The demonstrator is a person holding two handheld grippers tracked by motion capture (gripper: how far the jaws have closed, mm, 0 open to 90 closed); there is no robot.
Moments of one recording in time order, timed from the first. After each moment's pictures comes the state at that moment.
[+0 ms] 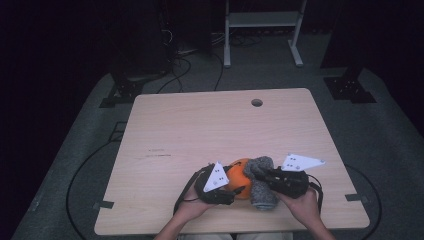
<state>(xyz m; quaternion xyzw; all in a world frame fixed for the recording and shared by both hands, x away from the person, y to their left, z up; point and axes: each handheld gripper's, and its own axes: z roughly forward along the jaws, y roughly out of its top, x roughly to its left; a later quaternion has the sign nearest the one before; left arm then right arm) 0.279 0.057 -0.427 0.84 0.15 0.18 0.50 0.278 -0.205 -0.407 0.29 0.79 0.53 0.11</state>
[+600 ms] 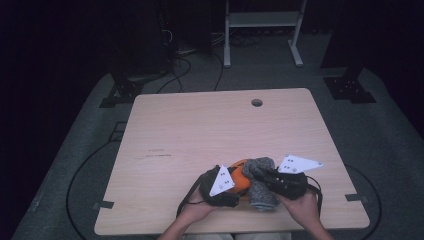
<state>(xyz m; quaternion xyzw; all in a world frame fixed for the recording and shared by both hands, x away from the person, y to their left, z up) 0.270 0.041 -0.429 0.84 0.13 0.20 0.49 0.267 -0.196 -0.395 0.28 0.80 0.52 0.14</state>
